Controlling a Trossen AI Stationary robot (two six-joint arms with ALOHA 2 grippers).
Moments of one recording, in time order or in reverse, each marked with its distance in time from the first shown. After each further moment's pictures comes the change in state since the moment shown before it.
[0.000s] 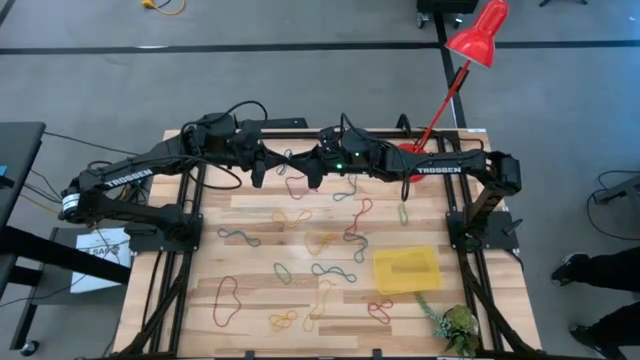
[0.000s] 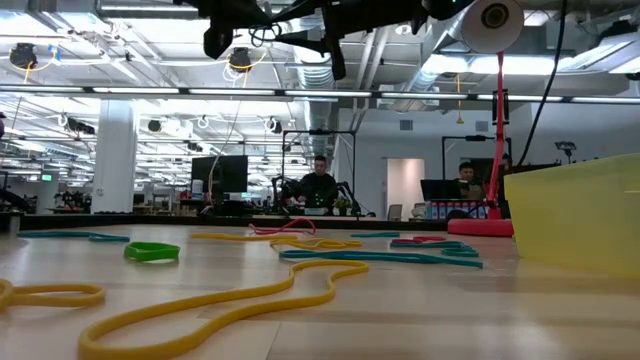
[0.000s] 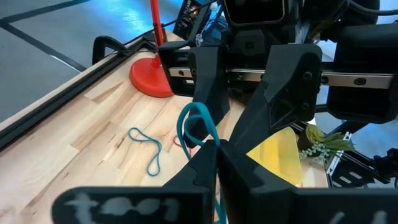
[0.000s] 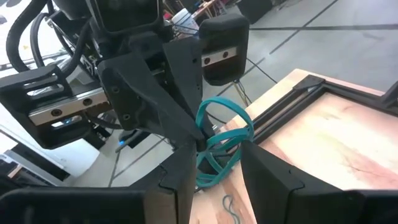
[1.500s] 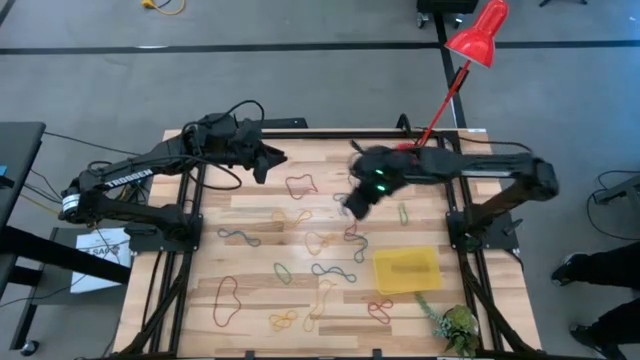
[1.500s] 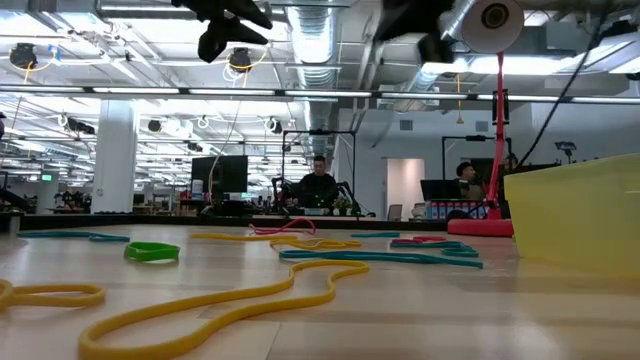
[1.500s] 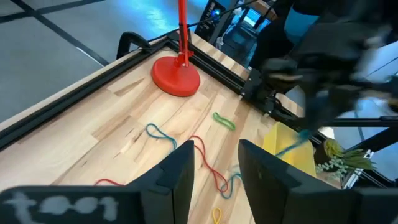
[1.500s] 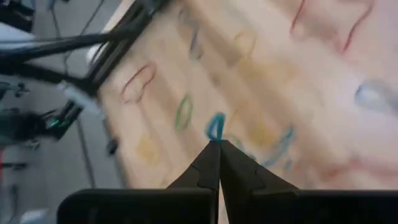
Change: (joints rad) left arm 0.014 0.001 0.000 -0.025 -0.087 -0.058; right arm 0.149 -0.301 0.002 -0.981 -0.121 0.132
